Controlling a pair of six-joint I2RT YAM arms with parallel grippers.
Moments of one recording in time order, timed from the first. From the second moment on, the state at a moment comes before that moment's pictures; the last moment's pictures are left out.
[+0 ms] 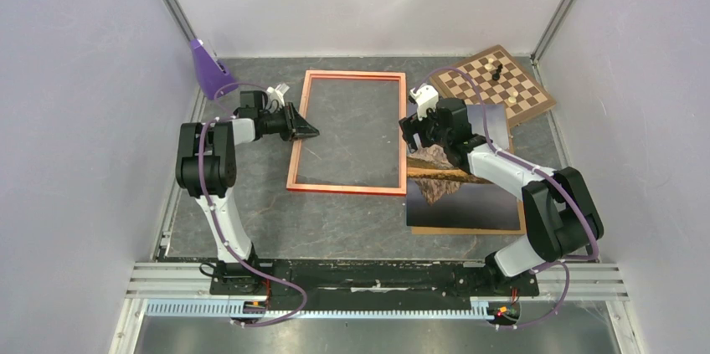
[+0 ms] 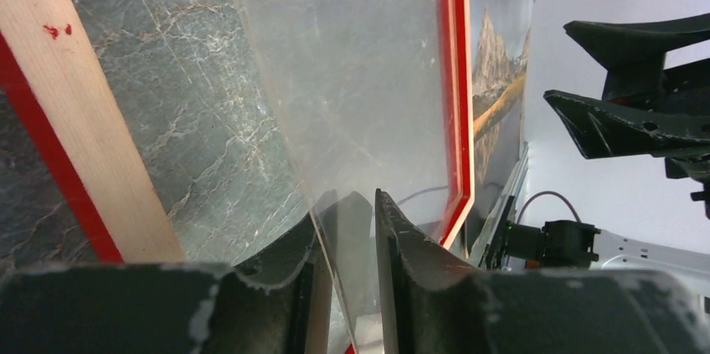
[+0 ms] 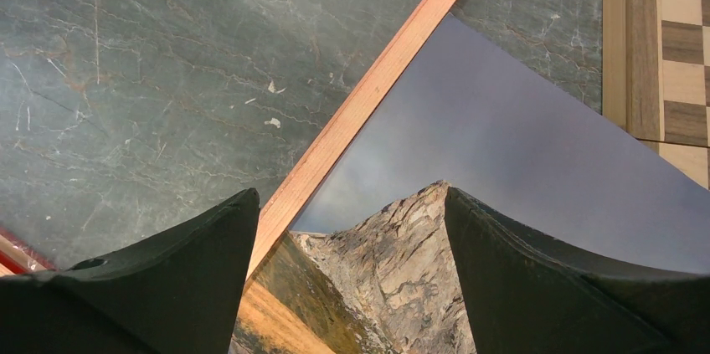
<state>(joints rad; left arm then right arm) 0.02 2.00 1.12 0.06 0.99 -0.40 0.39 1.52 0.85 0.14 -0.11 -0.18</state>
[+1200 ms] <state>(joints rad) -0.08 2.02 1.29 -0.35 0.63 -0.22 0.39 1.52 0.85 0.15 -0.11 -0.18</state>
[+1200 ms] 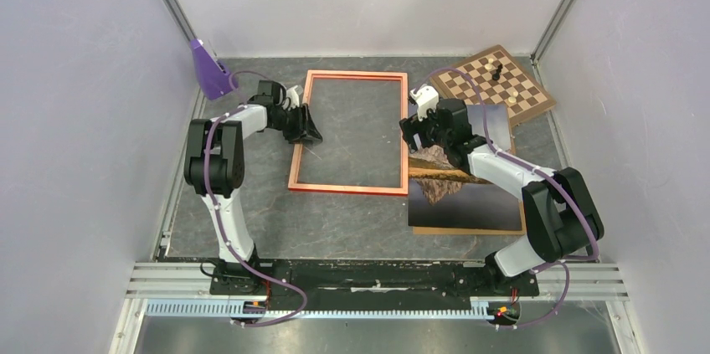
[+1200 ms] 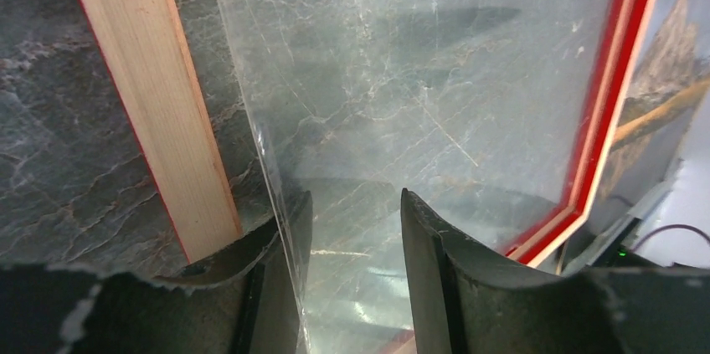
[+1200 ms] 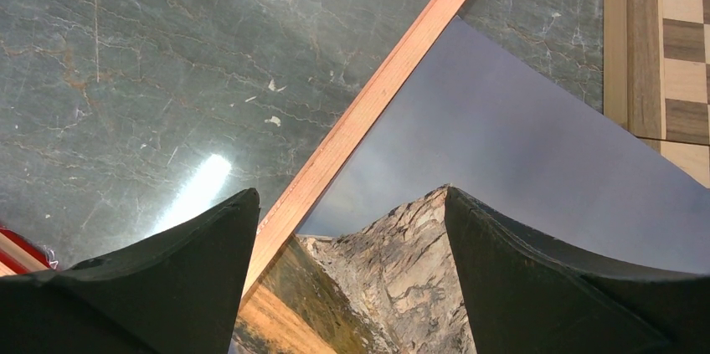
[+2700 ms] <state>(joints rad) -0.20 2.00 1.42 -0.61 0.28 -0.17 0.39 1.49 0.84 0.16 -0.13 -0.17</state>
